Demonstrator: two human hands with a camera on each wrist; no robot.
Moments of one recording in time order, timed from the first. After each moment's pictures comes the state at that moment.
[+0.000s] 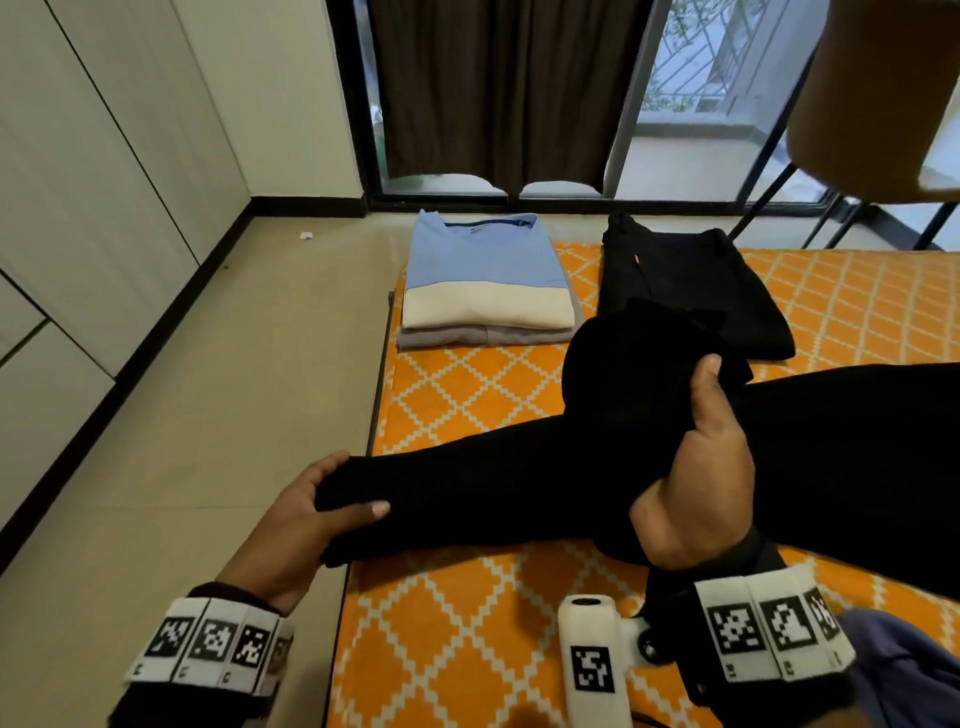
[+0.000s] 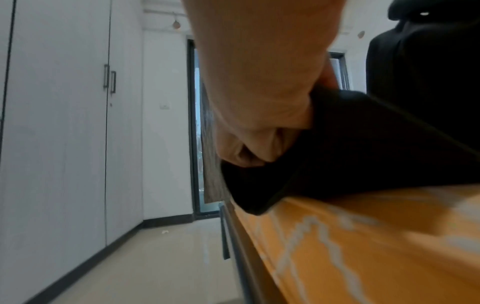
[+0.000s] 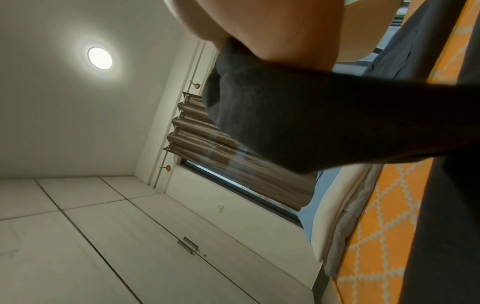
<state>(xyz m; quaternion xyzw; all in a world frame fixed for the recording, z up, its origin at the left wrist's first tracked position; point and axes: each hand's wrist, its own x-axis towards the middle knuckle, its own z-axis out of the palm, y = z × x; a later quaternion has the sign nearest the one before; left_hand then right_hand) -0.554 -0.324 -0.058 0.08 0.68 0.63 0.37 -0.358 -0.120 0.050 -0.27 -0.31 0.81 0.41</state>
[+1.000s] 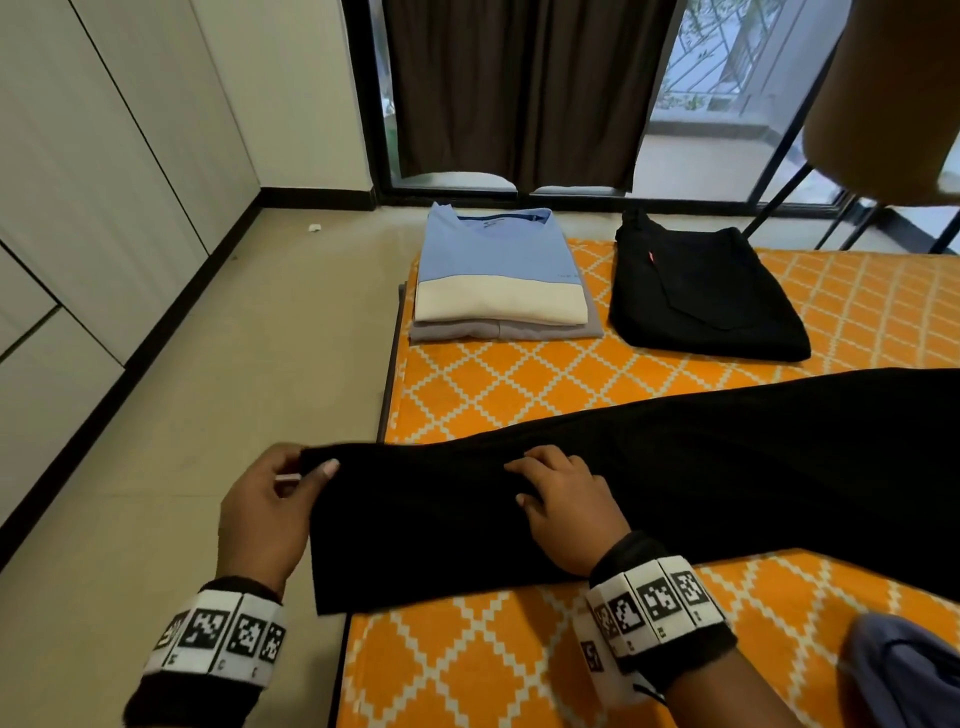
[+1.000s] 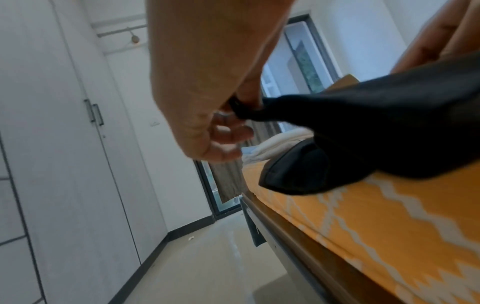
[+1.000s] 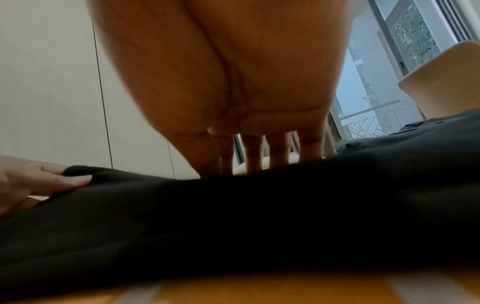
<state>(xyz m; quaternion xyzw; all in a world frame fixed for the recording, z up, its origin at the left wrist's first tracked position) -0.564 -0.338 -0.063 0.13 0.84 0.53 0.05 -0.388 -0.123 -0.050 -0.25 -0.94 0.21 -0.04</state>
